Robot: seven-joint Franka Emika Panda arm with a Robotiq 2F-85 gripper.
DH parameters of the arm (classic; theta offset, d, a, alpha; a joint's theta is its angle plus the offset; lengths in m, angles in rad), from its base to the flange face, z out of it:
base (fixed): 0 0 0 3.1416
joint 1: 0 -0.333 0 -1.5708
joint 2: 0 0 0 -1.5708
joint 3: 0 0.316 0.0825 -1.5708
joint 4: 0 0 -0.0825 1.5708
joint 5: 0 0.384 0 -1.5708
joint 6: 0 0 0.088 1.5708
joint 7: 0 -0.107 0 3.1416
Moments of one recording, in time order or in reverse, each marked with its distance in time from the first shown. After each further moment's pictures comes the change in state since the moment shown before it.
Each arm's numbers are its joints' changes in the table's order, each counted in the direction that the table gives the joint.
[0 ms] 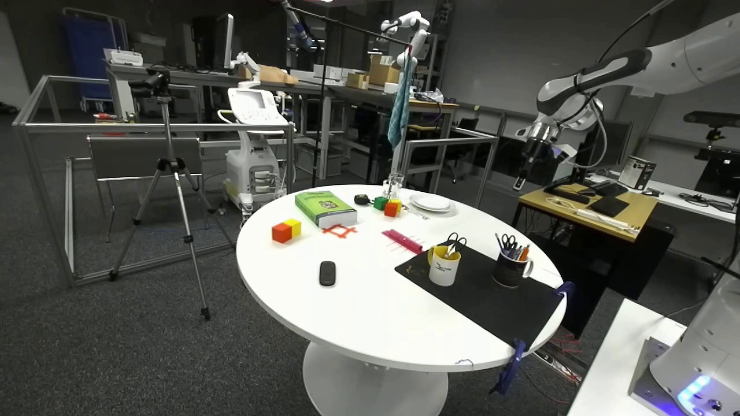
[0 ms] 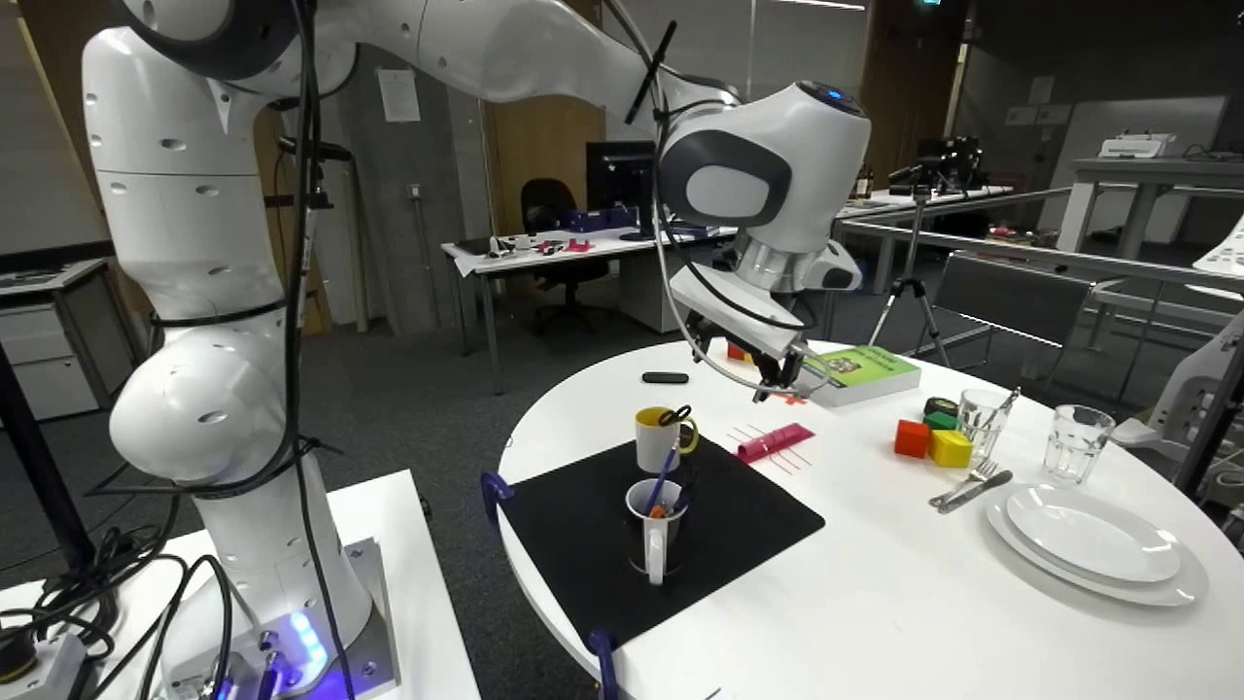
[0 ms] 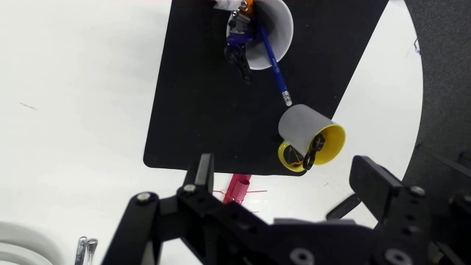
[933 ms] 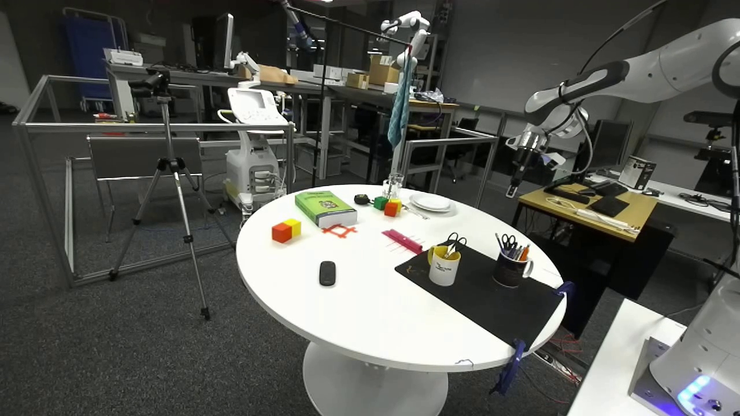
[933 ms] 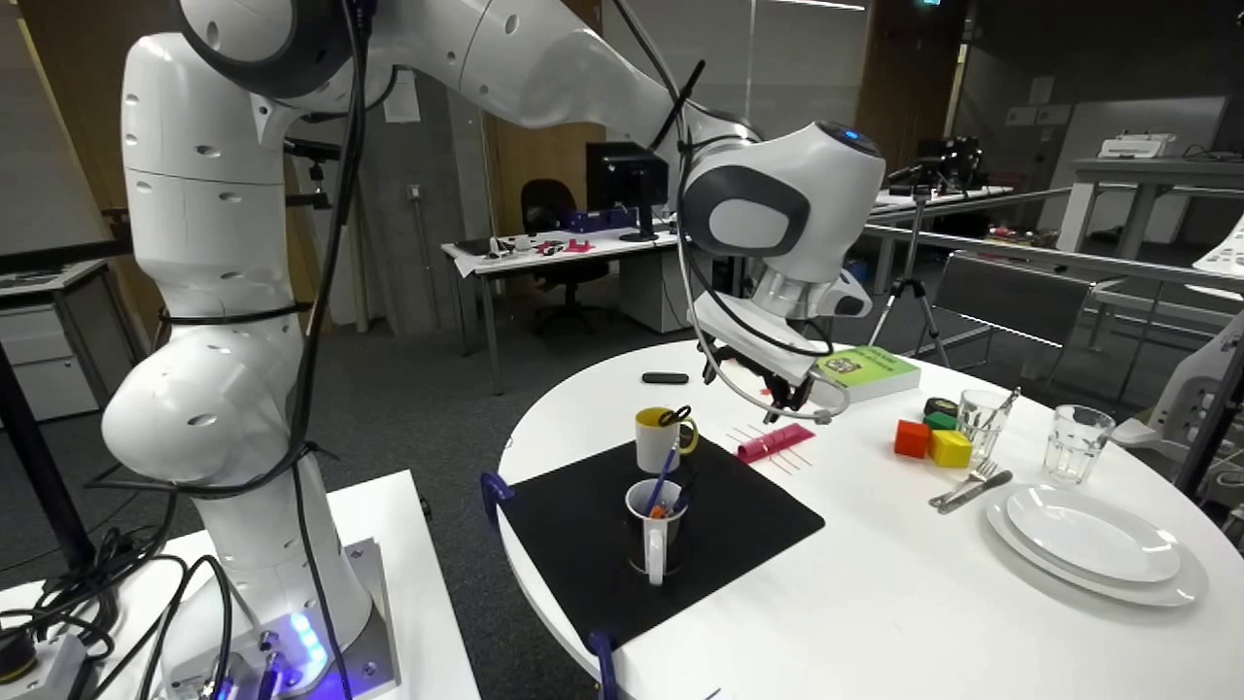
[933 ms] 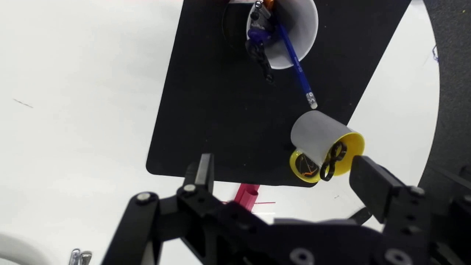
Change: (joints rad) arm 0.053 -0.098 0.068 -0.050 -0.007 -0.027 0.027
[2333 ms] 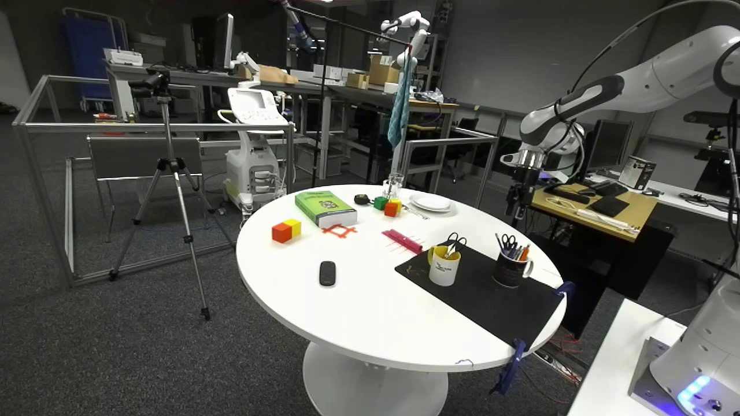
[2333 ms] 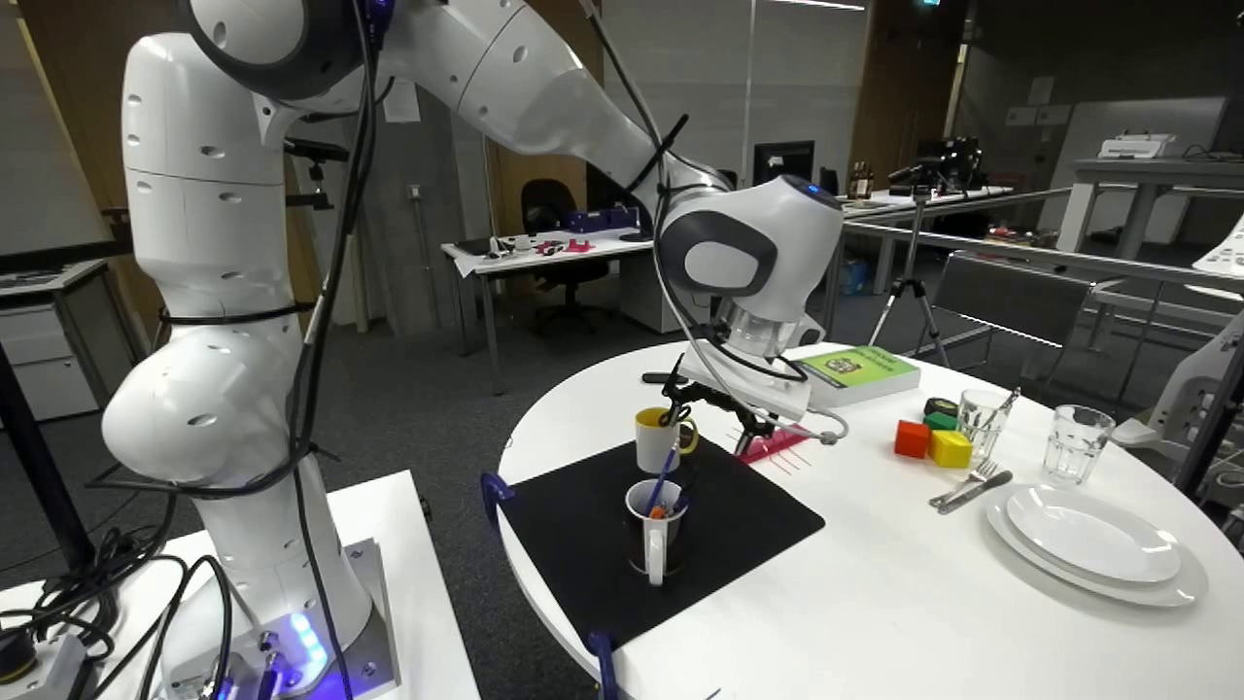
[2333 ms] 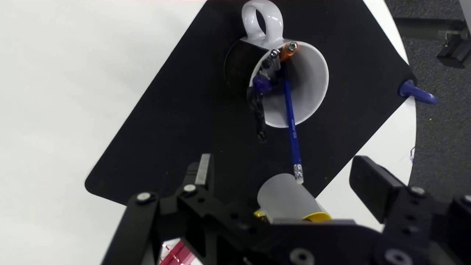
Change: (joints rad) arm 0.000 -0.001 0.045 0.120 -0.086 -0.063 0.294
